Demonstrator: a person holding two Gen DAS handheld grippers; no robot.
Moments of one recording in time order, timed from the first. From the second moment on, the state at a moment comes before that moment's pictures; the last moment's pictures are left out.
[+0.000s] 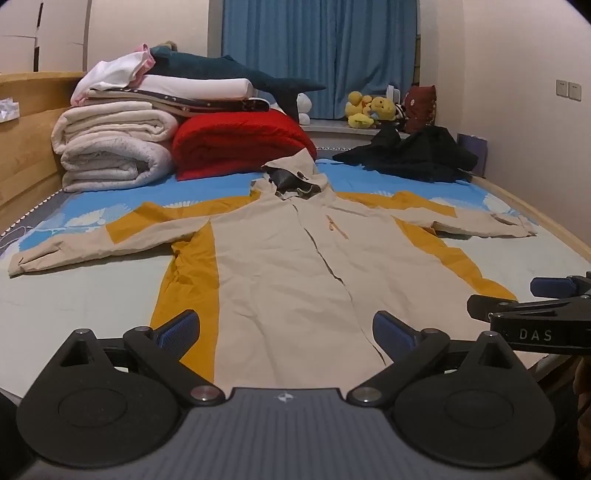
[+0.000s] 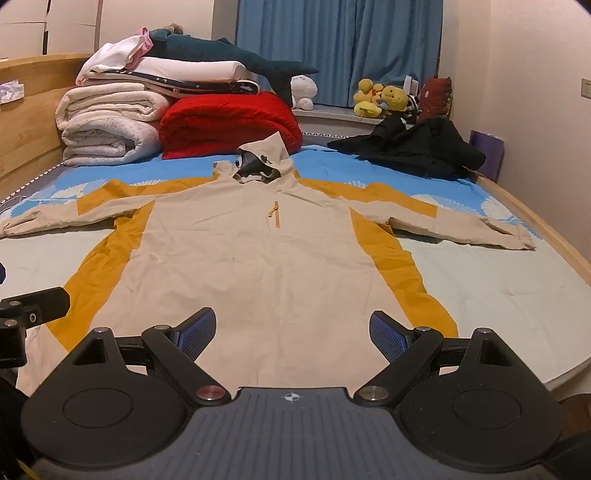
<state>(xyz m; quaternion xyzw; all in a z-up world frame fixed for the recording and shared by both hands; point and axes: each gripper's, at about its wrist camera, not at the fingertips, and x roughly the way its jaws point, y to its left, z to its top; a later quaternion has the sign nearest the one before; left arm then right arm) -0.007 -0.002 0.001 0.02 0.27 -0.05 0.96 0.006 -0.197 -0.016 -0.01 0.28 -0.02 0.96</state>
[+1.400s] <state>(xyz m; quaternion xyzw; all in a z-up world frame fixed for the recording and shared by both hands) 0.151 0.171 -0.116 -0.10 0.53 0.06 0.84 0.118 -0.376 -0.134 0.17 0.49 -0.20 0.83</state>
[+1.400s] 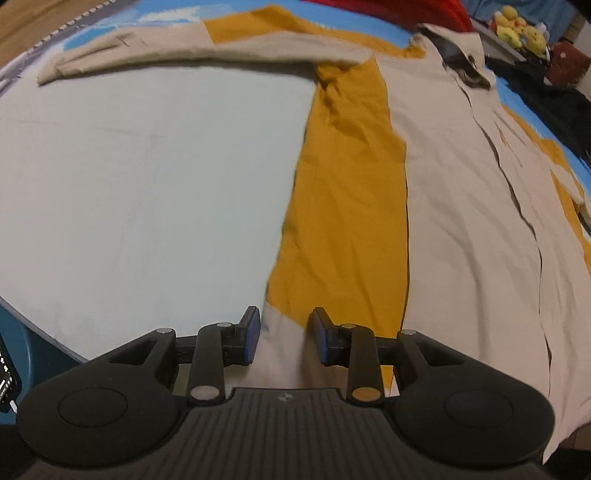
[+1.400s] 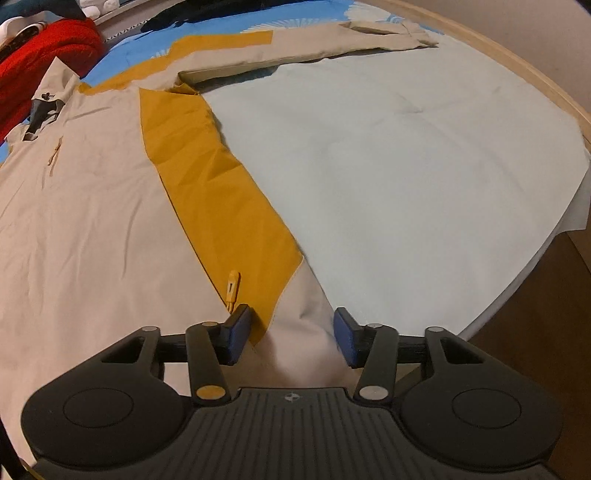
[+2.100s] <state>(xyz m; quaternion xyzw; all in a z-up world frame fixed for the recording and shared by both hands) 0.143 0.148 -0.089 -0.06 0.49 0.03 0.87 0.097 -0.347 -0.082 0.10 0.42 -0.16 0.89</state>
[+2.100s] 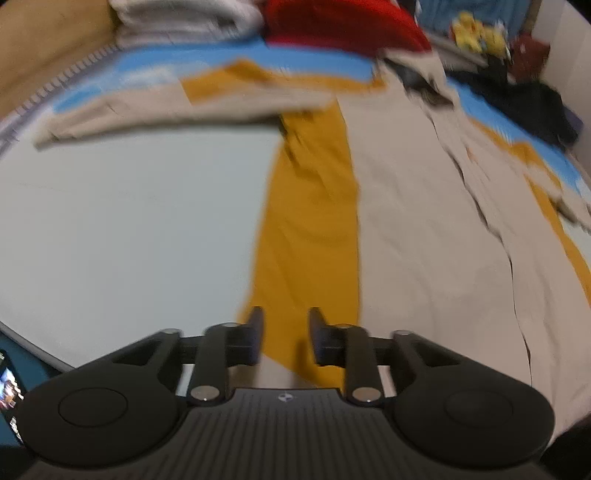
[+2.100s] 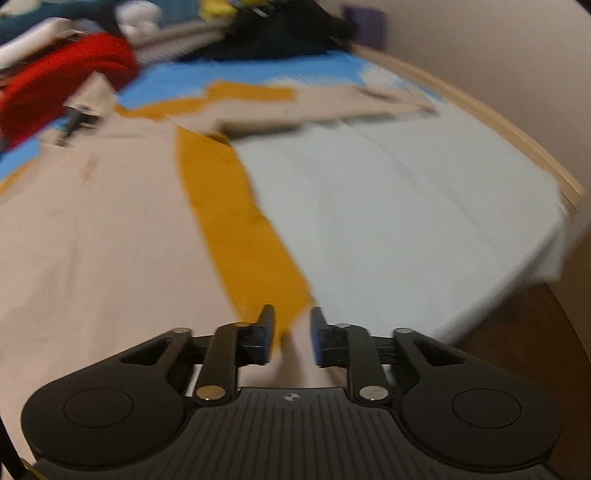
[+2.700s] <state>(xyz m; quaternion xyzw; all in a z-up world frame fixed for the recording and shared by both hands) 0.133 0.107 -0.046 -0.03 0.41 0.05 0.91 0.102 -0.326 -0.076 0.10 0.40 -0.12 0.90</state>
